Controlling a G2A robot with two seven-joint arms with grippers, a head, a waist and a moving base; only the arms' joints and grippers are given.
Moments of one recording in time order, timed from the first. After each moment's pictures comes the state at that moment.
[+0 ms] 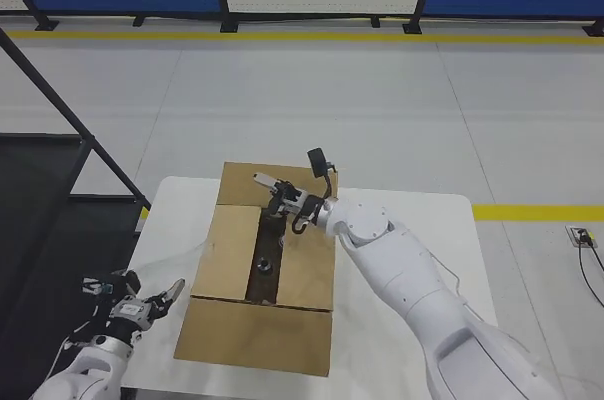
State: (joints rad) left arm 1.54 -1.10 -1.71 -1.76 1.00 -0.16 -0.16; right arm -0.16 -1.72 0.78 -0.29 0.41 -0.41 0.63
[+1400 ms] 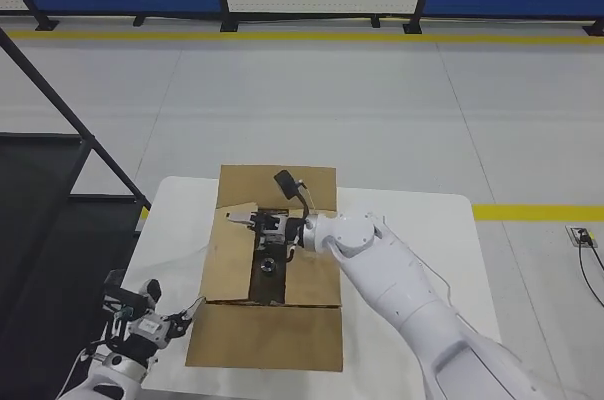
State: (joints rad) left arm 1.67 -1.11 -1.68 -1.88 1.13 -0.31 -0.02; right arm -0.24 -1.72 0.81 -0.43 0.32 -0.33 0.89
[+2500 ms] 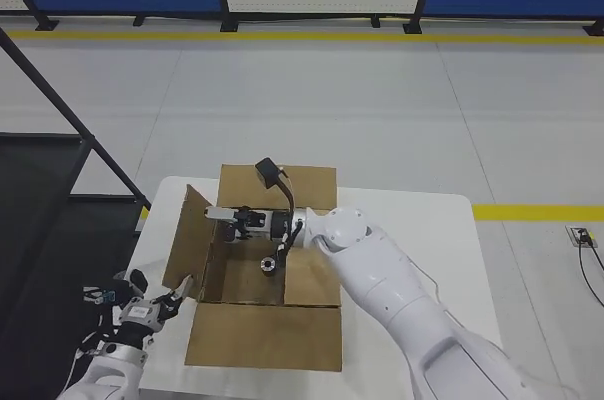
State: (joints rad) left arm 1.62 -1.13 -1.67 -1.92 1.02 -0.05 -0.07; right arm -0.20 -1.78 0.84 -0.40 0.40 -0.56 0.97
